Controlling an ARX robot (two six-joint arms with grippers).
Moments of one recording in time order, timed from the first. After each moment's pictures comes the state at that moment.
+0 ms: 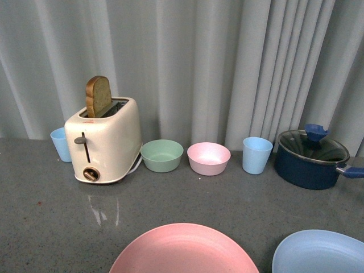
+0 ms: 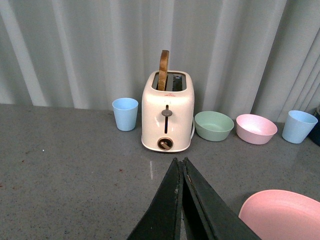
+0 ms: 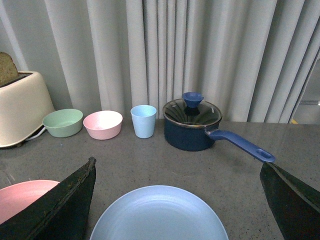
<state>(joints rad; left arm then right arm) 0.00 0.36 0.03 0.36 0.00 -0.01 0.00 0.00 0.01 0.00 0.00 0.00</state>
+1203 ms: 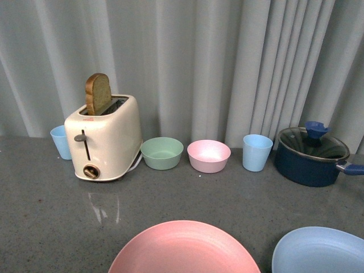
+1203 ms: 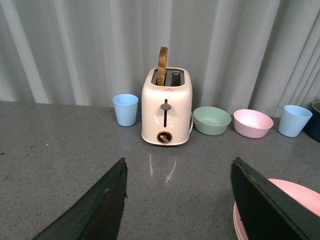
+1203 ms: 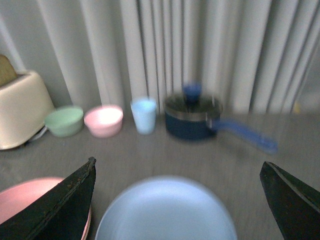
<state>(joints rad) 0.00 0.00 0.03 0.00 0.00 -0.01 0.01 0.07 0.06 -0.12 0.05 0.09</state>
